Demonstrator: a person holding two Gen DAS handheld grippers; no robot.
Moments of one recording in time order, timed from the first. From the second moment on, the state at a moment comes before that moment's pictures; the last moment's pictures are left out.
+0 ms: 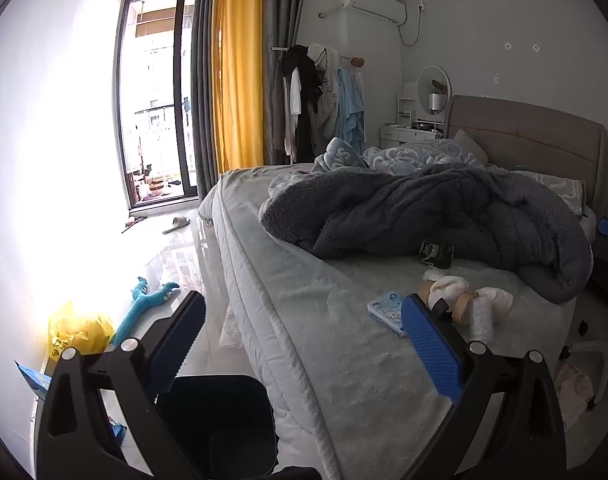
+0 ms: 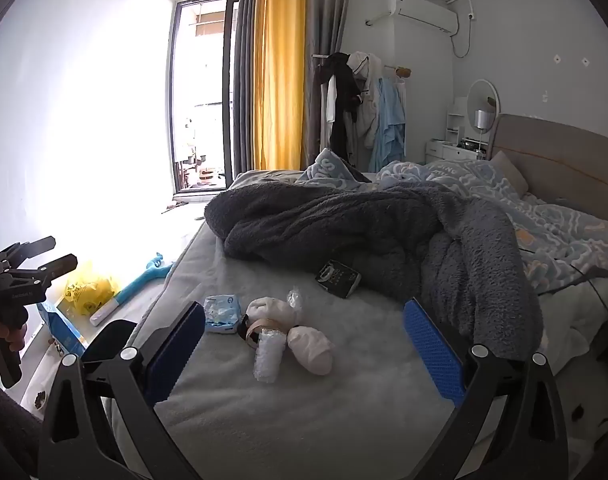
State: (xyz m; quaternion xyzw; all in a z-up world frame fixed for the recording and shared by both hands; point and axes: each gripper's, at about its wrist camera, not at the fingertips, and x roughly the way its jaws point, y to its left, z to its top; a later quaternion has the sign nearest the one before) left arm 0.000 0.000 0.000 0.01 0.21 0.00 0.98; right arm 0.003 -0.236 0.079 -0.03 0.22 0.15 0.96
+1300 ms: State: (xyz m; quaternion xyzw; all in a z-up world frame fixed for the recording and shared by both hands) left arm 0.002 -0.005 -0.006 0.02 0.22 0.00 0.98; right arm 0.004 -0.235 0.077 -0.03 0.22 0.14 0.96
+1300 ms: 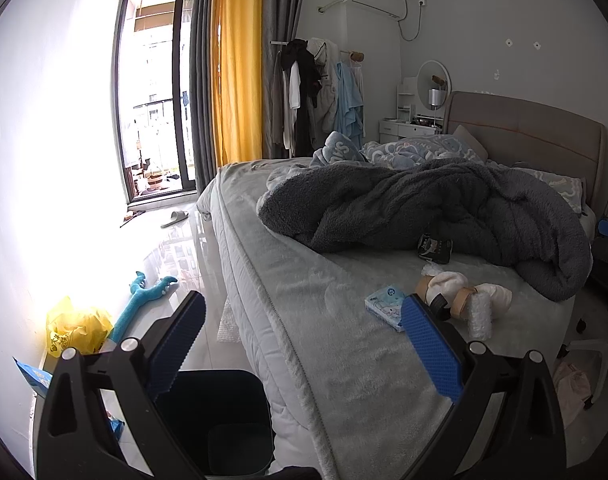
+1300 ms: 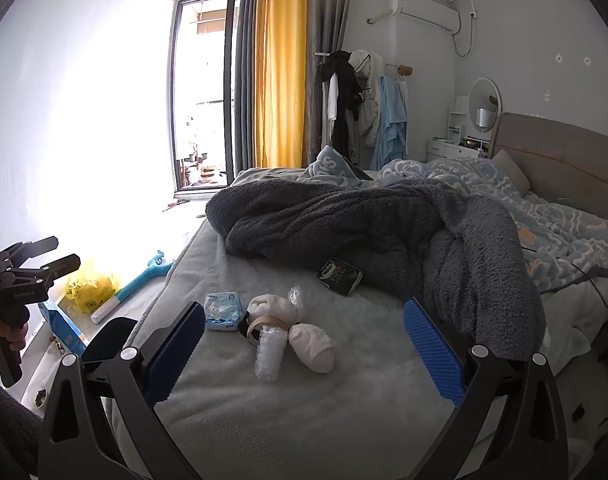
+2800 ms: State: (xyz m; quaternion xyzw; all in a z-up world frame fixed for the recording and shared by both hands) left arm 0.022 -0.025 -0.019 0.02 0.24 -0.04 0.97; right arm 0.020 -0.221 0.055 -0.03 0.27 0.17 0.95
